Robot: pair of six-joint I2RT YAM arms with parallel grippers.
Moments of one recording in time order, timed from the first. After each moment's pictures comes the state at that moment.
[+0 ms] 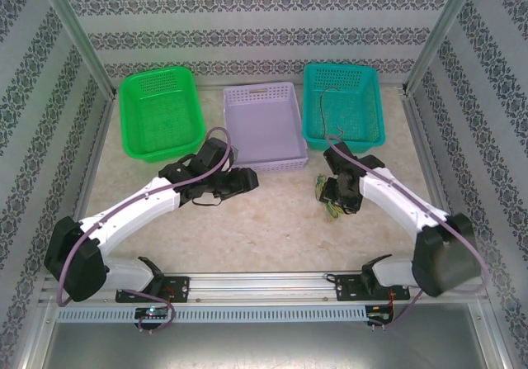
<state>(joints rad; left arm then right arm) -0.64 1.33 1.00 -0.54 0.27 -0.91 0.37 1.36 0.90 -0.98 0.02 0.77</state>
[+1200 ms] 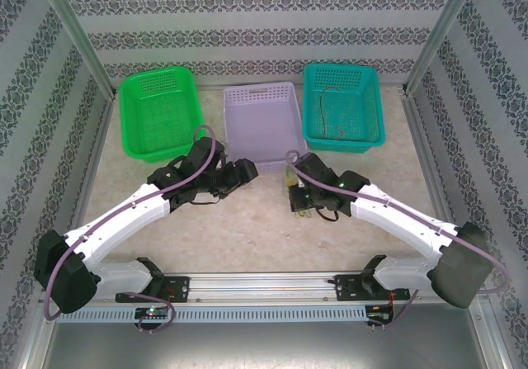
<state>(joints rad) -0.64 1.22 0.99 -0.49 0.23 -1.11 0.77 1.24 0.93 -0.71 -0.01 0.50</state>
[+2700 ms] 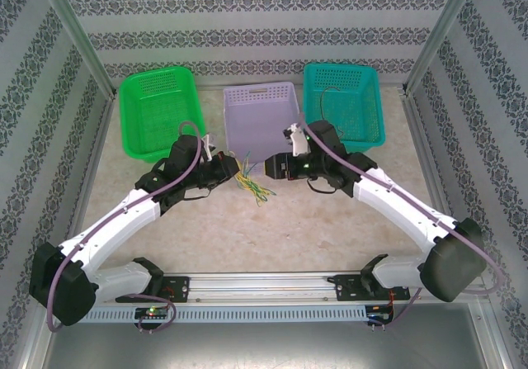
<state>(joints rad) -0.51 1.15 0.87 -0.29 0.33 -0.94 0.59 1.32 1.07 -0.44 -0.46 0.55</state>
